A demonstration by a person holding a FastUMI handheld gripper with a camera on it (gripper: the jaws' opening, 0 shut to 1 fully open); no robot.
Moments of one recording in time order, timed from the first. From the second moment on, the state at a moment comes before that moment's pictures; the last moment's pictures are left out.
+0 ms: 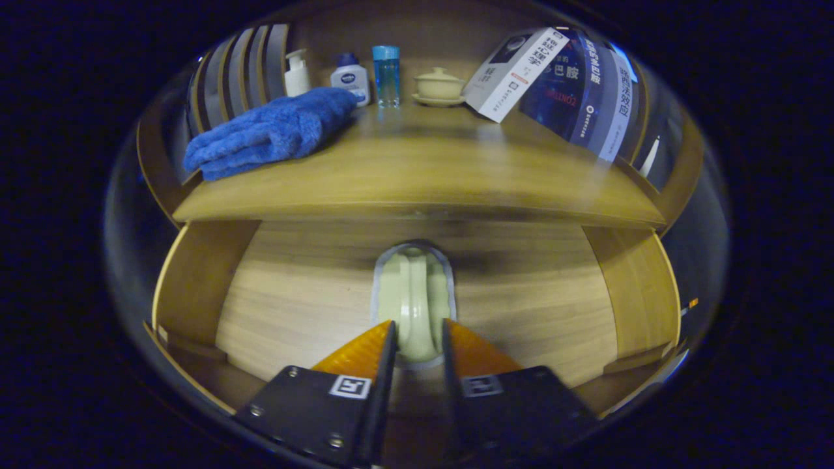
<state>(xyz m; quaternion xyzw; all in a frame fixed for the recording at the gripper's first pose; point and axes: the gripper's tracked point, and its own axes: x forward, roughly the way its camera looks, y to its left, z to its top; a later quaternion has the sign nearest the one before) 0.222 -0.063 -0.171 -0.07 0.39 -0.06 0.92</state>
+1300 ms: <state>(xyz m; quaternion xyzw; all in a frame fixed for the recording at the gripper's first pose) 0.158 -0.005 -0.038 -0.01 0.18 0.07 0.98</state>
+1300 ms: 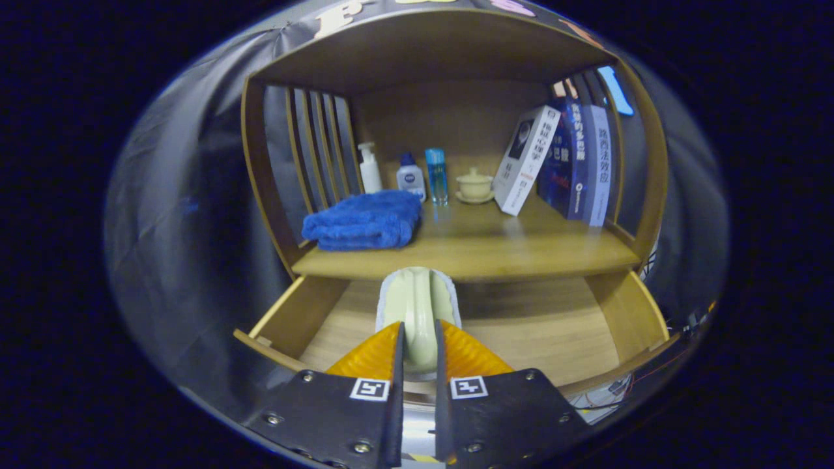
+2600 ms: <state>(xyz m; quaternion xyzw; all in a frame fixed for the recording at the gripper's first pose) 0.332 -0.046 -0.028 -0.01 0.13 -0.09 0.99</state>
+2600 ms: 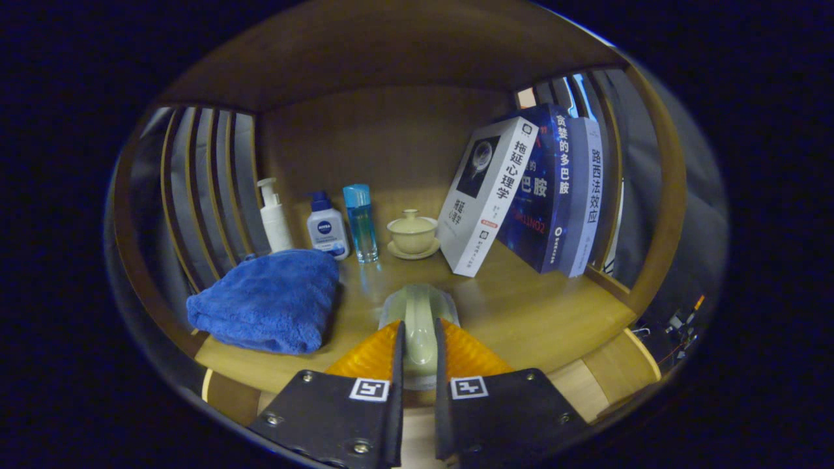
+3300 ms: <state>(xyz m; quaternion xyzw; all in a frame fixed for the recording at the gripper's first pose) 0.323 -0.025 -0.019 0.09 0.12 -0.05 0.99</state>
